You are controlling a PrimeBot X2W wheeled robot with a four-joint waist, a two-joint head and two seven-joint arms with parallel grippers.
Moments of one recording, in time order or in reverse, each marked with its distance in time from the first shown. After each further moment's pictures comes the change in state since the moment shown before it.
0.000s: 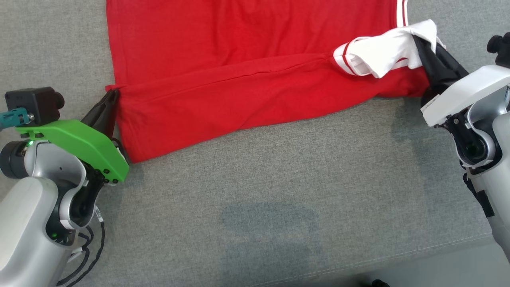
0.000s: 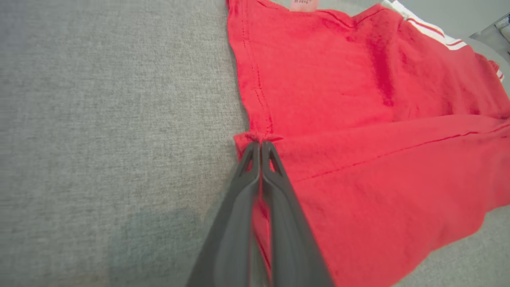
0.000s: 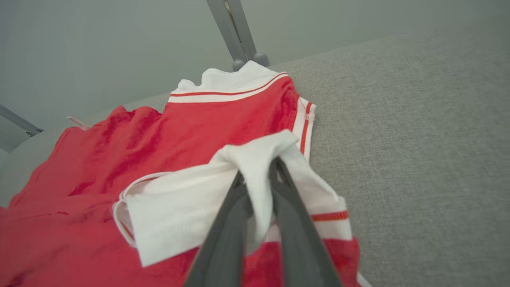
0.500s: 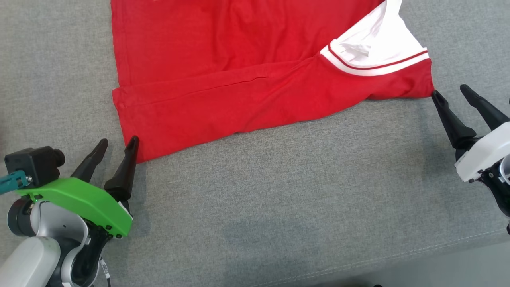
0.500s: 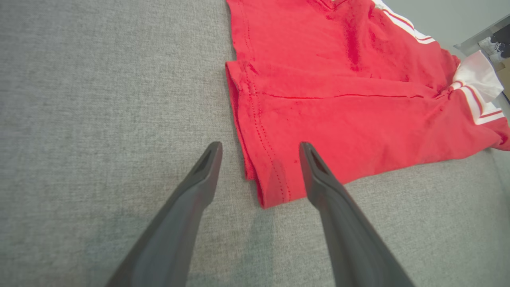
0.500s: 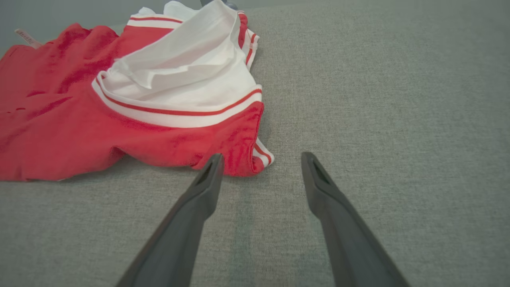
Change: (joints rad) left arm 0.262 0.041 0.052 -0.217 -0.042 0.076 -0.074; right arm 0.279 -0.142 -0.080 -0.169 -0.098 0.000 0.070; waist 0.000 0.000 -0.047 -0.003
